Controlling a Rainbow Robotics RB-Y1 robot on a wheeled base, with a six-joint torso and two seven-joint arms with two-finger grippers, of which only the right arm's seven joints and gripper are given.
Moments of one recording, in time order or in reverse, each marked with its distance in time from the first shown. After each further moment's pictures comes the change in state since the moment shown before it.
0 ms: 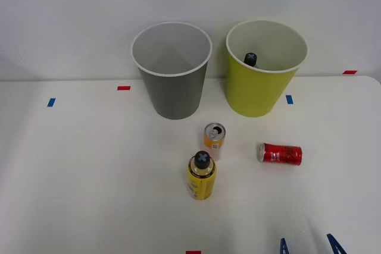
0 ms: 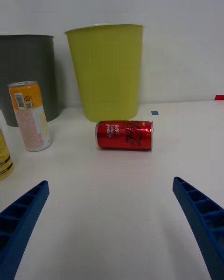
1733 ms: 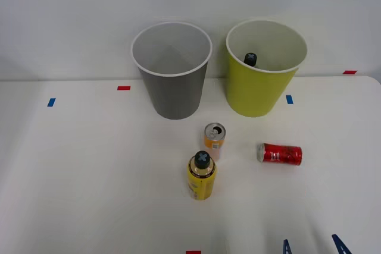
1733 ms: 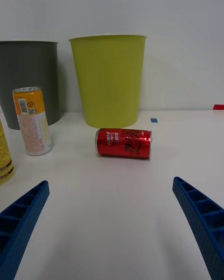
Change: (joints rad) arm 0.038 0.000 -0.008 -0.054 0.019 -0.002 0.006
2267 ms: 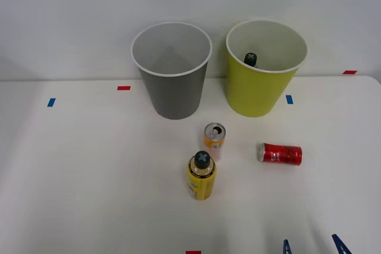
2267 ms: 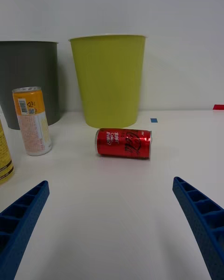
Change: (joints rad) arm 0.000 0.000 0.000 0.000 0.000 0.000 0.000
